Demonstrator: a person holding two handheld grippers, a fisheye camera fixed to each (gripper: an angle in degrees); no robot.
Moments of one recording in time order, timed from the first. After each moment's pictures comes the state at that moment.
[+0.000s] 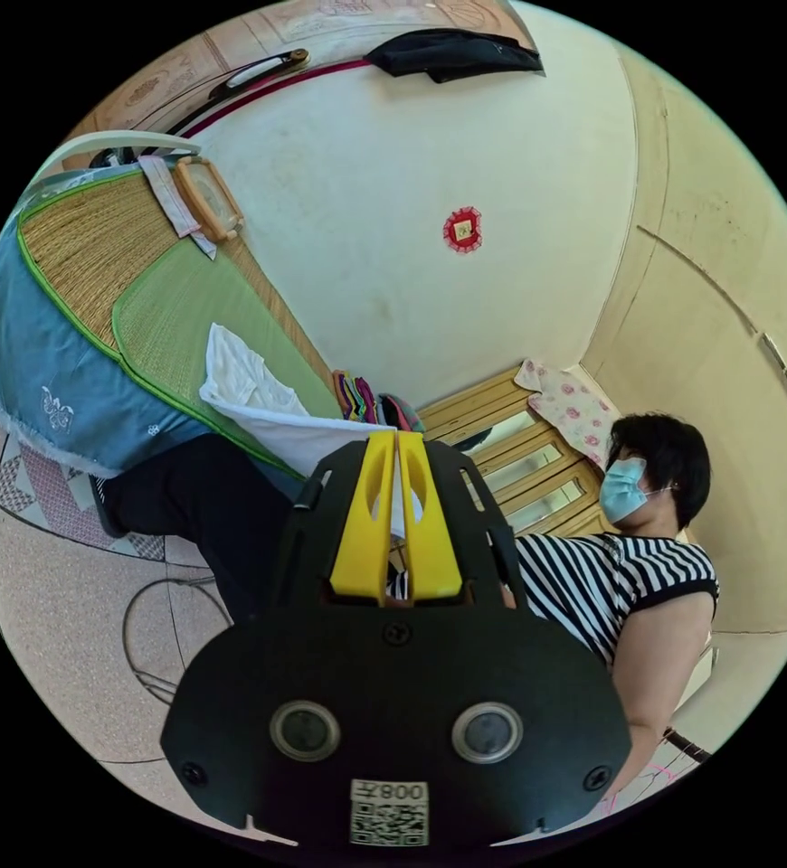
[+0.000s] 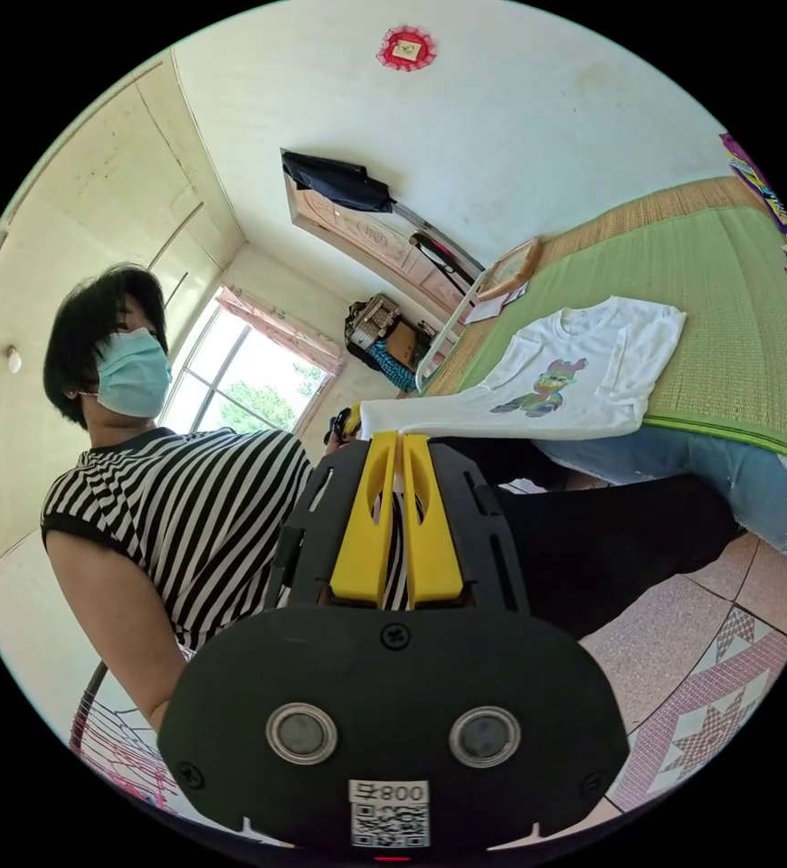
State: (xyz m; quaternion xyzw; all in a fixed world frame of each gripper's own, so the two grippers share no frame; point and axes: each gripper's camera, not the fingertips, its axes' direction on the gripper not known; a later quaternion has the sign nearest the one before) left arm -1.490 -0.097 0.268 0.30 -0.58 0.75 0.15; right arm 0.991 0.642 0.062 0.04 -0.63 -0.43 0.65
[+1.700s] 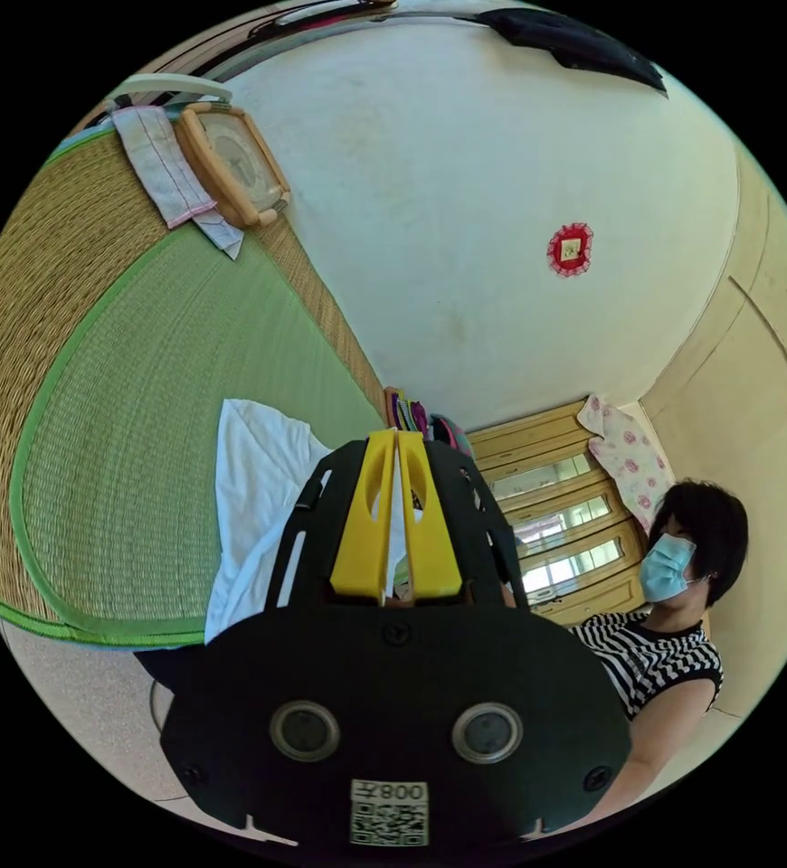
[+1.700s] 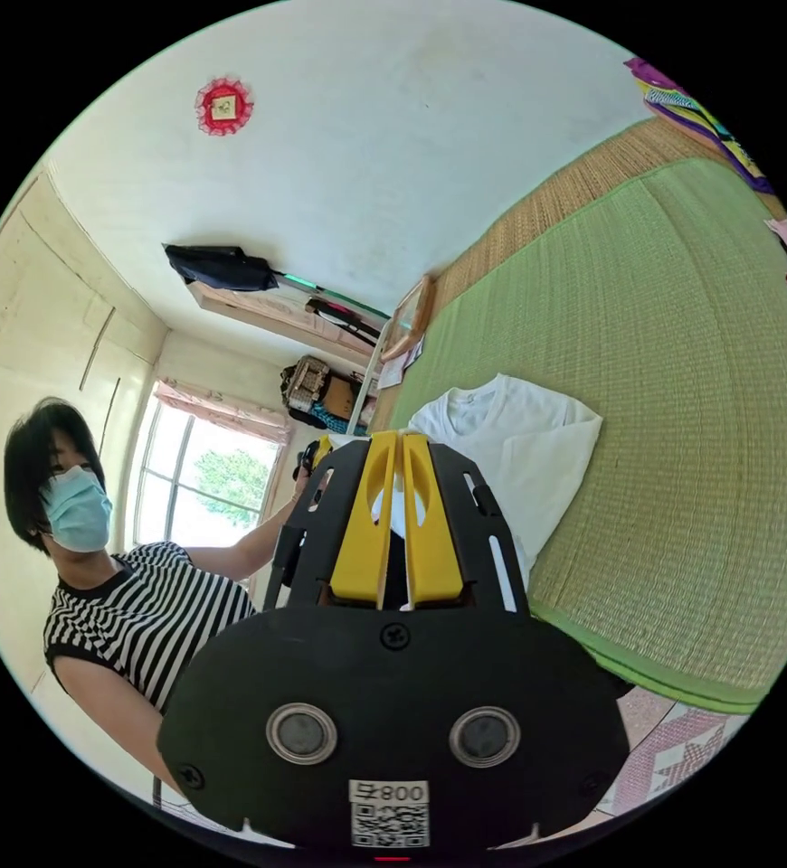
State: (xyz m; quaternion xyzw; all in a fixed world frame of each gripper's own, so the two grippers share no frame) left arm -1.006 -0.193 0.580 0.38 -0.58 0.69 0.17; right arm 0.796 0.264 -0.008 0.01 -0.62 -0.31 0.72
